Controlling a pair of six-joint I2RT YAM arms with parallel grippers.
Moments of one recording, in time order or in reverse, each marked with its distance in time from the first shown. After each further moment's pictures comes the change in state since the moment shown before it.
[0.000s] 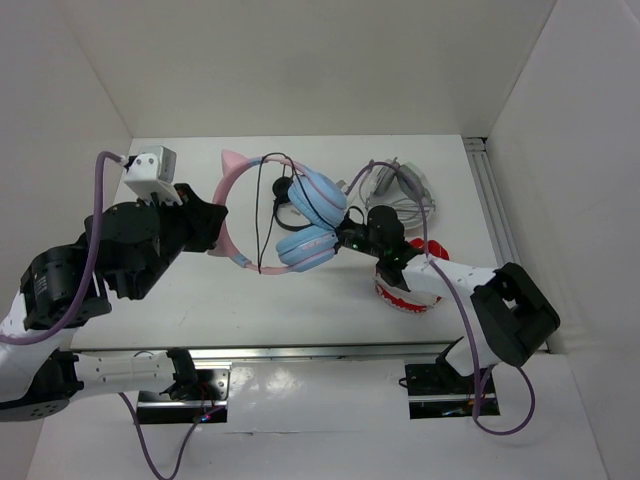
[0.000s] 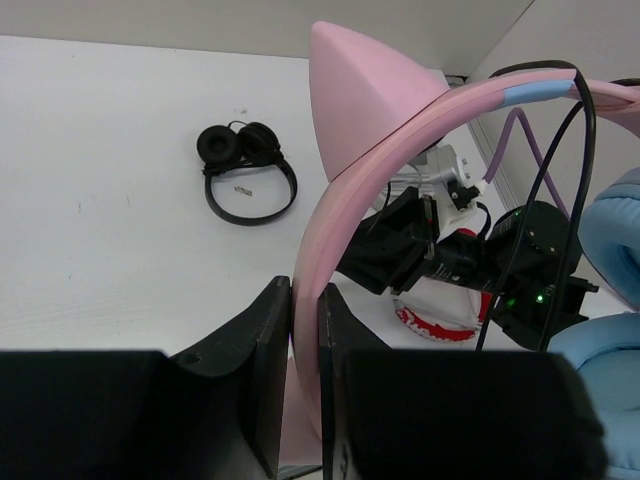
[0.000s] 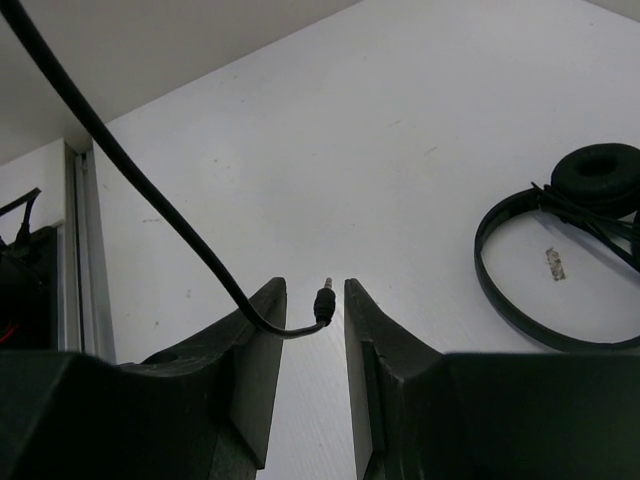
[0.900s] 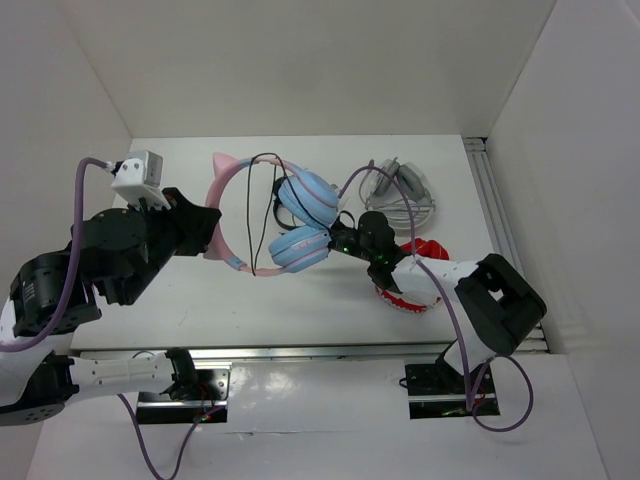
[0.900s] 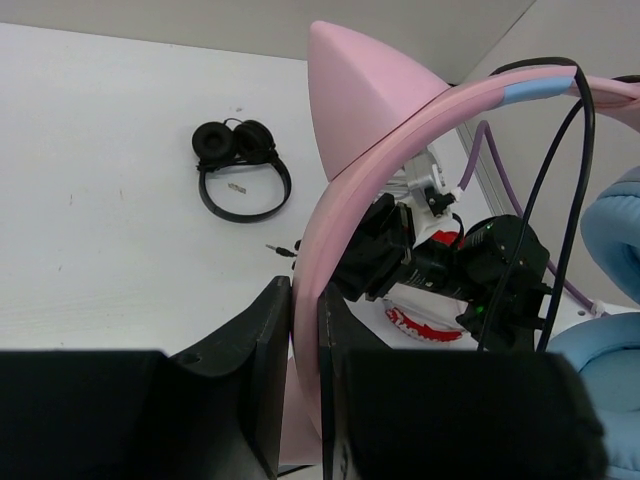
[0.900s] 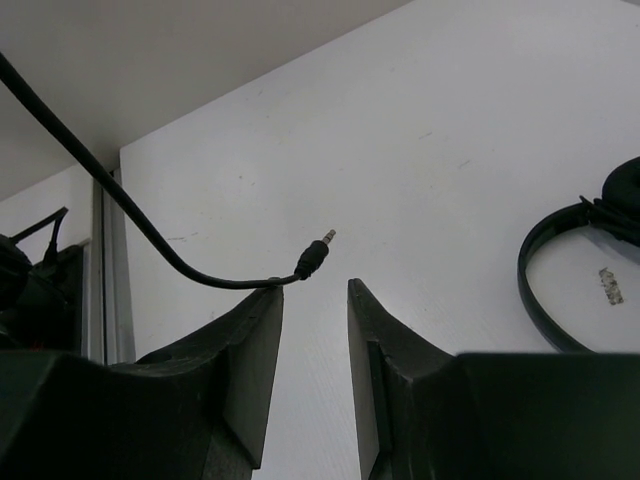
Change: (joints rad) left arm 0.000 -0.048 -0.027 0.001 0.000 -0.040; right arm 0.058 0.092 0.001 0.133 0.027 0.072
